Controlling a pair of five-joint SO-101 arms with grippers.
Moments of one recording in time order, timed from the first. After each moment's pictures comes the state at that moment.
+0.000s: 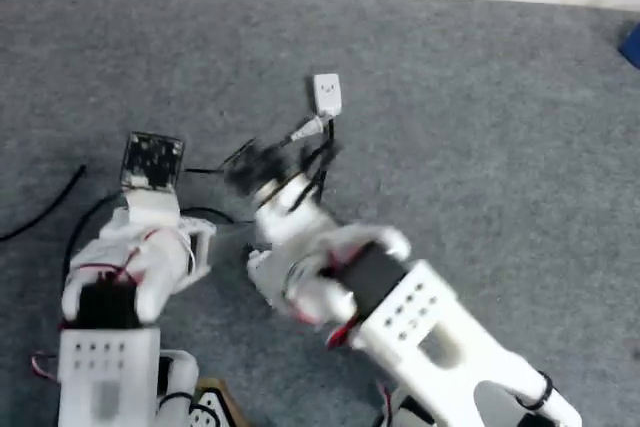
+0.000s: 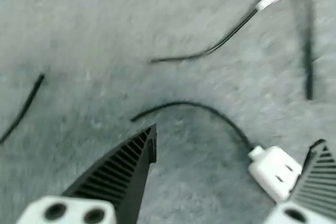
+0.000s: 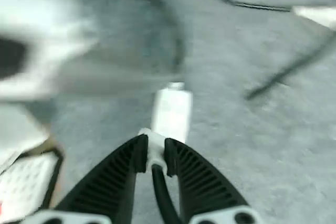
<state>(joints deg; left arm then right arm) -8.2 -68.3 62.1 63.2 -7.0 -56.8 -37.5 30.3 72.9 0.7</state>
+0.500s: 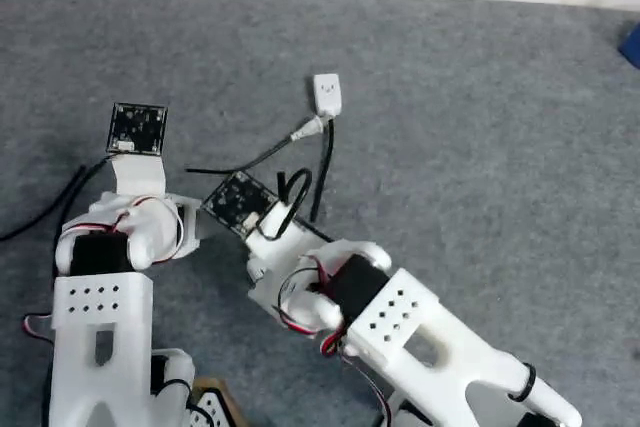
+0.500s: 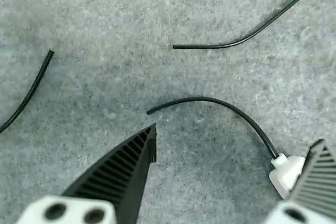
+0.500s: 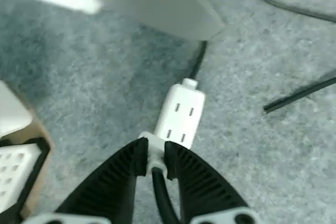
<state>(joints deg) -12.0 -52.6 54.7 61.2 -7.0 -55.6 -37.5 40.8 63.6 6.4</state>
